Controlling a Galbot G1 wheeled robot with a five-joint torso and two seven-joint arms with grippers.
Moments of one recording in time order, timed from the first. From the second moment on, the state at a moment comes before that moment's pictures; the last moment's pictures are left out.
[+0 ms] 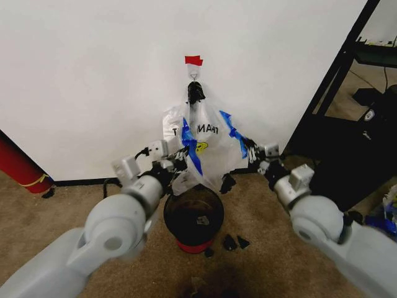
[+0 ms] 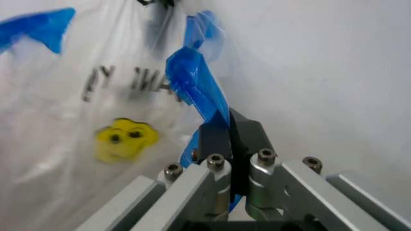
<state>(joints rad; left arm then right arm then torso) 0.96 -0.75 -0.09 -2.49 -1.41 0.24 -0.84 -0.95 0.69 0.01 2.20 0.74 -0.15 0.38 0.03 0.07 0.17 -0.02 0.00</state>
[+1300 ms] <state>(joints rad) 1.34 -0.71 -0.24 -2.50 -1.34 0.27 -0.84 -1.57 0.71 0.30 2.43 0.58 -0.14 0.25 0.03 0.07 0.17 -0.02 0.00</state>
